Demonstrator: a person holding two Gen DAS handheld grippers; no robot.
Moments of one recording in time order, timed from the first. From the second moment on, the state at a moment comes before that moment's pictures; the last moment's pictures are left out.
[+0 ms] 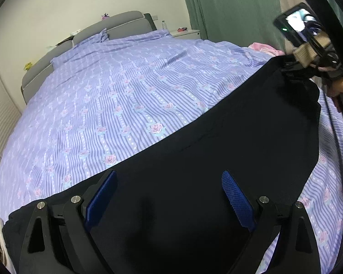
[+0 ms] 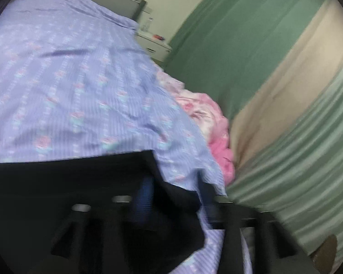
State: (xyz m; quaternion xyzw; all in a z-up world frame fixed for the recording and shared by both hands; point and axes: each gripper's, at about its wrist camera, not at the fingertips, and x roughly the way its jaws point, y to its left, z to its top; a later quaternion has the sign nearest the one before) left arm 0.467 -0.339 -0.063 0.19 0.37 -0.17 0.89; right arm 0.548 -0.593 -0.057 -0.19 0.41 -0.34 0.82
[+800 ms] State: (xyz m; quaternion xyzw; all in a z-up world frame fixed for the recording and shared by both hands) left arm 0.282 -0.190 -0.007 0.10 0.33 -0.18 0.92; right arm 0.245 -0.448 0.009 -0.04 0.27 -0.11 0.96
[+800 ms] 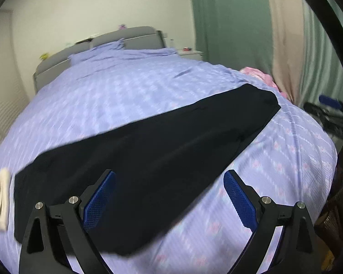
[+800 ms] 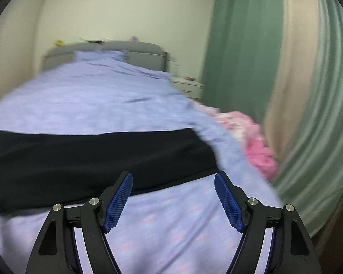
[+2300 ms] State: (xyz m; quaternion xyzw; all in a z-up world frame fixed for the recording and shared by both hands) left arm 0.218 0.064 -0.084 -0.01 0.40 0.04 0.91; right arm 0.306 -0.137 -0.114 -0.01 0.39 0.21 0.90
